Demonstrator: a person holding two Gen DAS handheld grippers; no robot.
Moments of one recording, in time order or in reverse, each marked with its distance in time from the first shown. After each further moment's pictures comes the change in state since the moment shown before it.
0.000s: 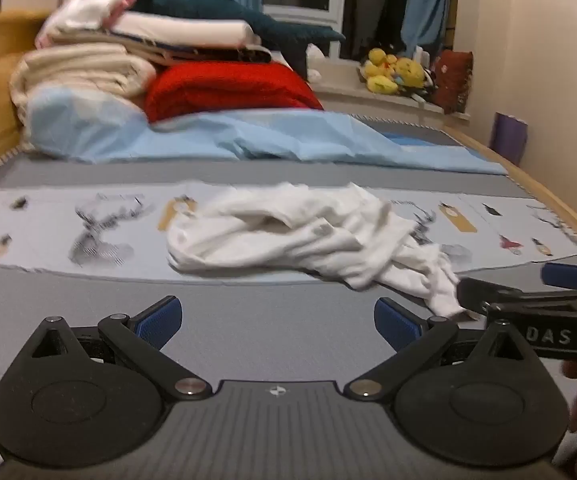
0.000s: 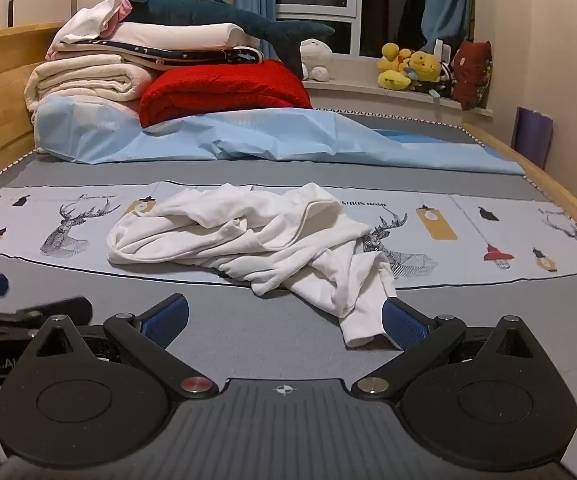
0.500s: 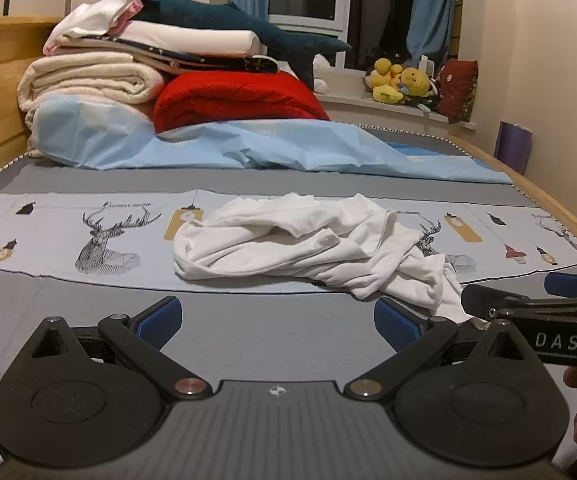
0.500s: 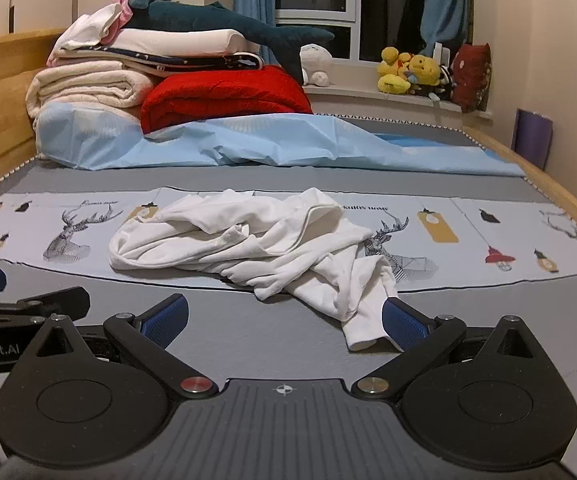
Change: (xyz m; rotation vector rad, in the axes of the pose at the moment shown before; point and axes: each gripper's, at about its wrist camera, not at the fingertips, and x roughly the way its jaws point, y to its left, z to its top) left arm 0.001 0.000 -0.002 -0.023 -0.017 -0.010; right arm 0.027 0.000 -0.001 0.022 -0.009 0.007
